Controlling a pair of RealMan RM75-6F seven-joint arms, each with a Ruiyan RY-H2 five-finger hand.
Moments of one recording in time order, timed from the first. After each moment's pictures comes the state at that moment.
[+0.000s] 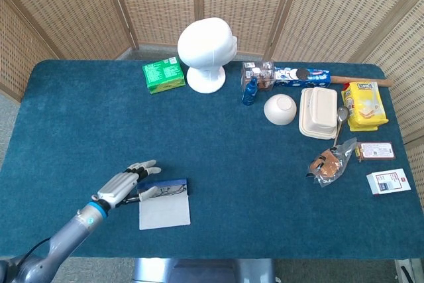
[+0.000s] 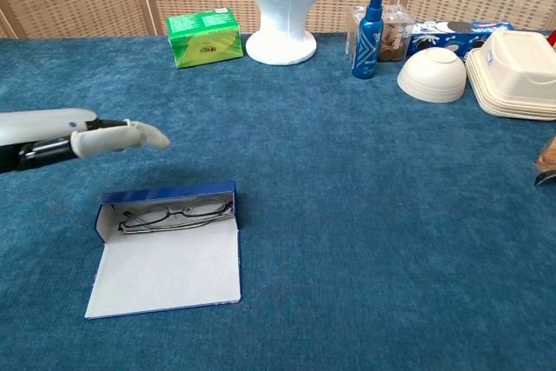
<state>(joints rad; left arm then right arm) -0.62 -1.27 -0.02 -1.85 1.13 0.82 -0.02 -0.26 -1.22 0.11 -1.23 -1.44 1.71 0.50</state>
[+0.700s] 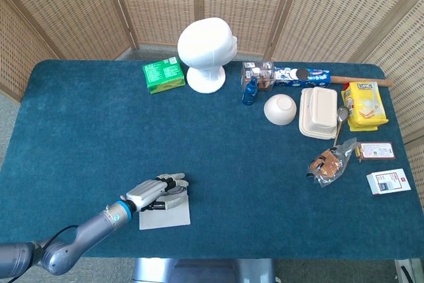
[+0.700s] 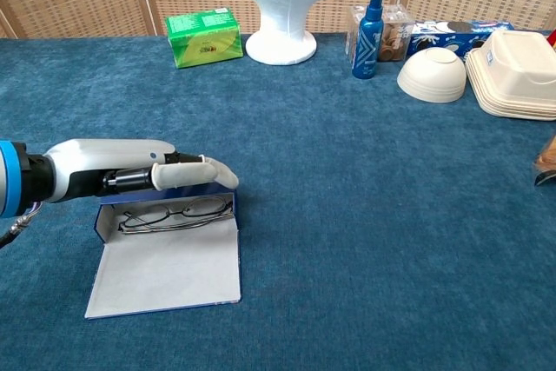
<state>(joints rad) -0.73 -1.35 -0.05 -1.81 1.11 0.64 -0.05 -0.27 -1.22 0.11 -1.25 -1.44 1.73 0.49</state>
